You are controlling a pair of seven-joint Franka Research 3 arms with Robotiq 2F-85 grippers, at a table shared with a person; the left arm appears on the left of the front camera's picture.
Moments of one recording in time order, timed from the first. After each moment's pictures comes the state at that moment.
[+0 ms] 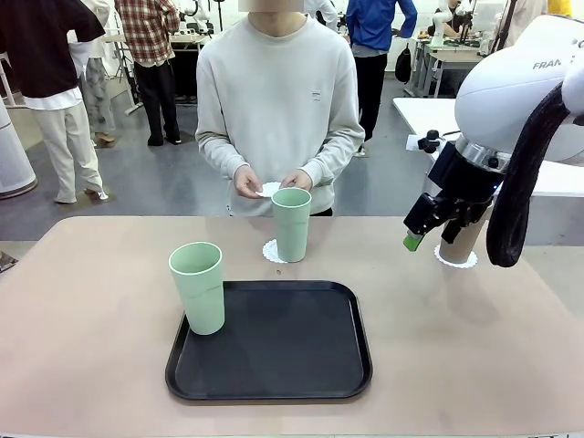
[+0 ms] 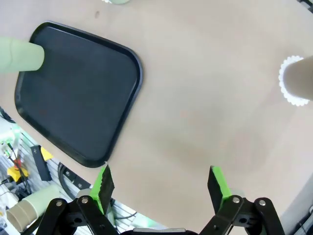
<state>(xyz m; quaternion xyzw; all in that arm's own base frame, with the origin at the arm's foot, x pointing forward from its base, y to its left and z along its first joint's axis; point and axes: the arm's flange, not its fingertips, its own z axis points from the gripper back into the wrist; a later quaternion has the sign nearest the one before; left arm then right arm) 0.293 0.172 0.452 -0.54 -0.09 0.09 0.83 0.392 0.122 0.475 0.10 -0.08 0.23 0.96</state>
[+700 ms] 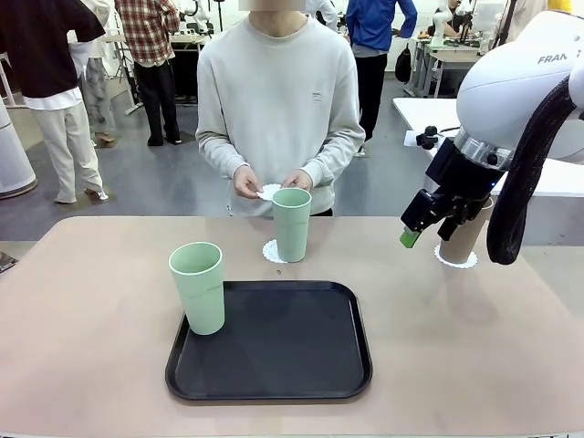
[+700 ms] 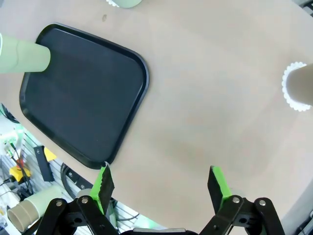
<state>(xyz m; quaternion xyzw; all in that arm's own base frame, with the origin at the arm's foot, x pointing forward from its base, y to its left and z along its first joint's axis) 0.293 0.172 0.452 -0.54 -0.09 0.09 0.83 0.391 0.124 0.479 0.11 -0.09 0.23 0.96</state>
